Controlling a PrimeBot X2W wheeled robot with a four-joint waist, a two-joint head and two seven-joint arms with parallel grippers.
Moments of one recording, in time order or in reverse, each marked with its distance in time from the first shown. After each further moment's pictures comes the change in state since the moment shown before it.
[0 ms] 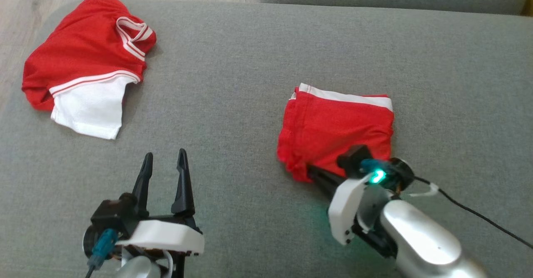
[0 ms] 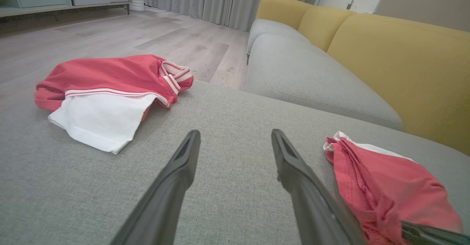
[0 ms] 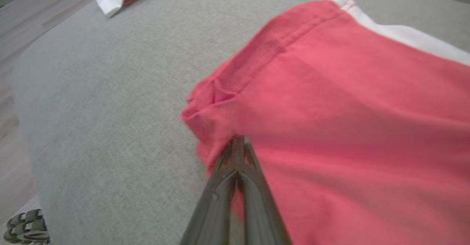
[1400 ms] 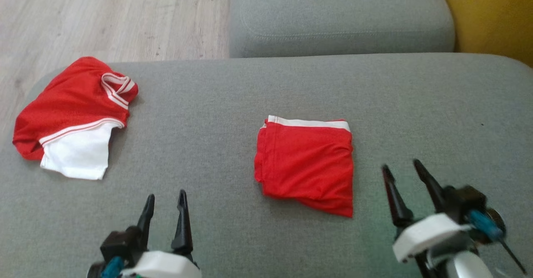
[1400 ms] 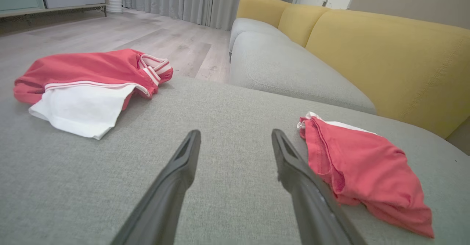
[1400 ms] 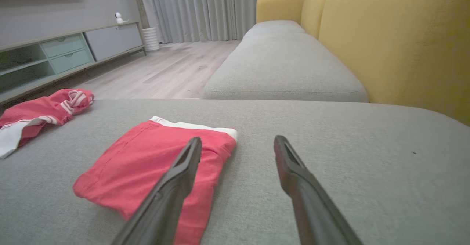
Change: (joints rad) left arm 0.089 -0.021 -0.006 0.134 -0.011 -0.053 -0.019; right arm 0.405 0.156 -0.627 -0.275 -0.297 0.000 -0.218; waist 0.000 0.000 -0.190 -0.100
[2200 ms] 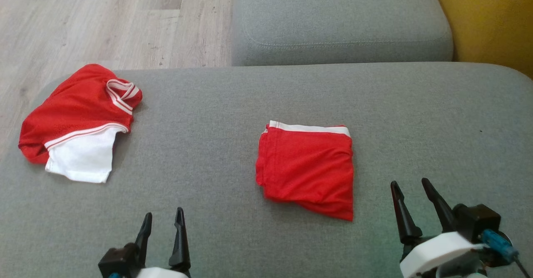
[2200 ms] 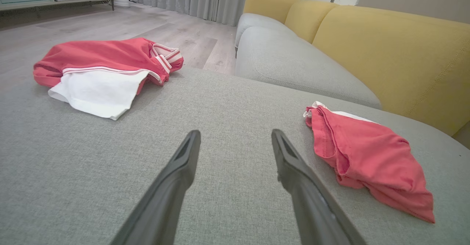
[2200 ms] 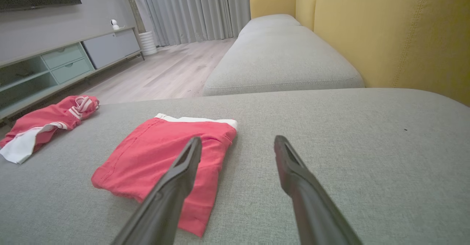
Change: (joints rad) left arm 0.075 0.001 0.013 0.001 -0.010 0.000 -0.007; right arm 0.133 0.014 -0.040 -0.123 0.055 0.000 0.044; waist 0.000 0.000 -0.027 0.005
